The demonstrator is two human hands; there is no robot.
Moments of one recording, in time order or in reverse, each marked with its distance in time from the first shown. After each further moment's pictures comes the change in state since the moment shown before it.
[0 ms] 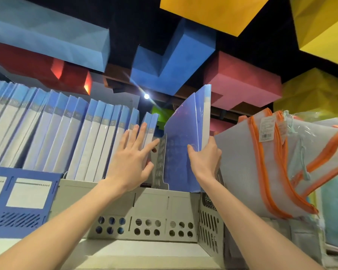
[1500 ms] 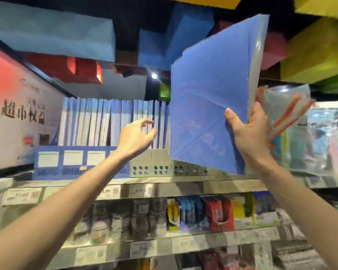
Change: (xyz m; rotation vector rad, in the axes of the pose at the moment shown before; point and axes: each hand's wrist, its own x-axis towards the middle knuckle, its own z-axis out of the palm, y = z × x) left_hand -0.050 -0.001 -0.252 -0.507 -0.270 -0.453; right_hand -0.140 -0.161 -0.225 0.449 -0.016 -0.103
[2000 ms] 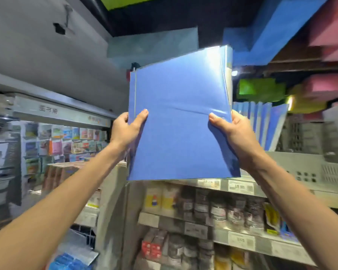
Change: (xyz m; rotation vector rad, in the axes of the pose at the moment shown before) left_hand -0.094 -0.094 -0.269 -0.400 0.463 -0.328; right_hand -0.099 -0.124 0.185 0.622 -0.598 0.400
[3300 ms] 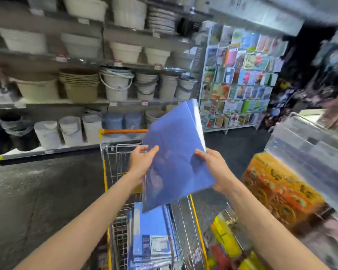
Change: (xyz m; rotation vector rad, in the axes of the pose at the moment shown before) left_hand -0.141 -0.261 -0.731 0.471 0.821 -0.809; right_hand -0.247 0.291 0.729 0.345 -0.928 0.882
